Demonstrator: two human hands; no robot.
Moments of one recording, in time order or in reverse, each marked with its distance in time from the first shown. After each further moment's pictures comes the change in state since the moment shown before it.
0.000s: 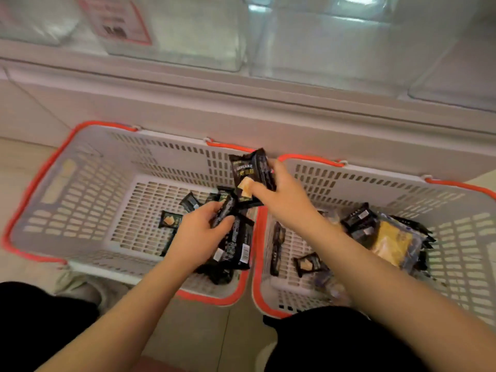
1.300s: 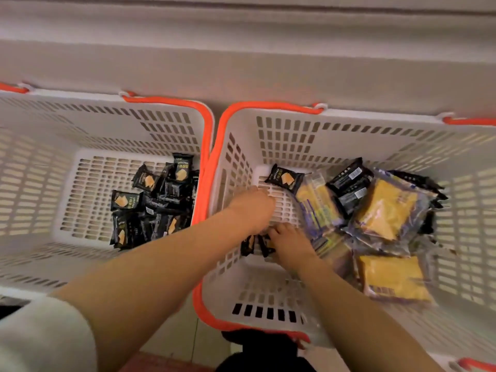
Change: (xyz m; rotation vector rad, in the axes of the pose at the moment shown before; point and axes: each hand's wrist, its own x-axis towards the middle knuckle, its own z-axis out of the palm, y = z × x) left_hand 0.088 0.034 0.187 1.127 -0.721 0.305; right_hand -0.050 0.256 0.019 -0.941 -0.615 0.146
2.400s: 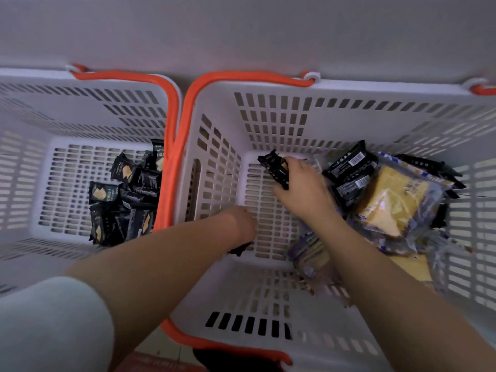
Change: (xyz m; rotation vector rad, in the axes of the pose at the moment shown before) left_hand 0.044 0.011 0.065 0.480 -0.416 0.396; right_hand 0.022 0.051 -0.068 0.504 0.484 0.151
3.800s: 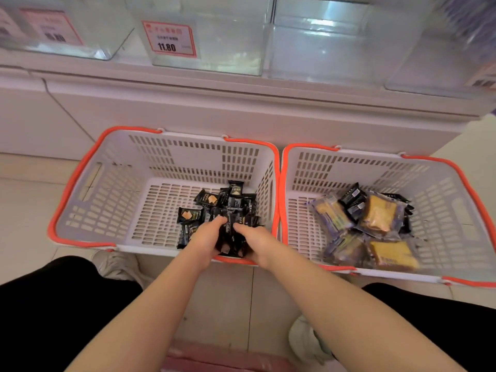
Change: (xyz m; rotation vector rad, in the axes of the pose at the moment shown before) left_hand -0.239 0.020 0.165 -2.647 0.909 -0.393; right_hand -0.137 -0.285 0.058 1.084 -0.254 0.626
